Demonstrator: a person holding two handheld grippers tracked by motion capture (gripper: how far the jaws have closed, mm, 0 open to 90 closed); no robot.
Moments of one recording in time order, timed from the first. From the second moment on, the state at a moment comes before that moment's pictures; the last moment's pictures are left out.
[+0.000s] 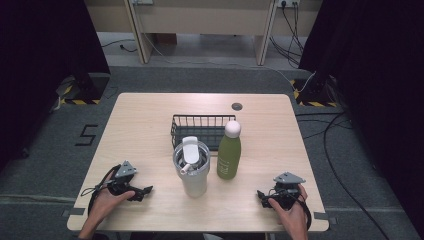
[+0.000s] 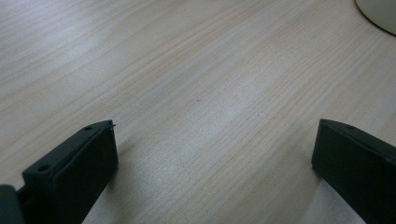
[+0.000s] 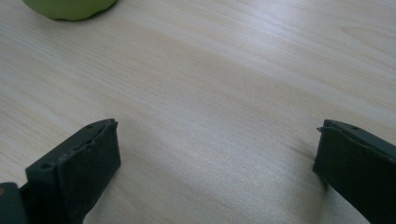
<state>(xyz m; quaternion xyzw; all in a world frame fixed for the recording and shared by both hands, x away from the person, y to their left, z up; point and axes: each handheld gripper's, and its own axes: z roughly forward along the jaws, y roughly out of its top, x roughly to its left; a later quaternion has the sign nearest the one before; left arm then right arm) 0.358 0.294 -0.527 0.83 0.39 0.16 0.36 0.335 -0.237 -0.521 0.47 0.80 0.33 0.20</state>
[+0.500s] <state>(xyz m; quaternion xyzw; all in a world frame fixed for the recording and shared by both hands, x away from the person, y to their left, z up) 0.355 0.294 -0.525 0.83 0.36 0.16 0.40 0.335 -0.237 -0.521 0.47 0.80 0.33 0.20</state>
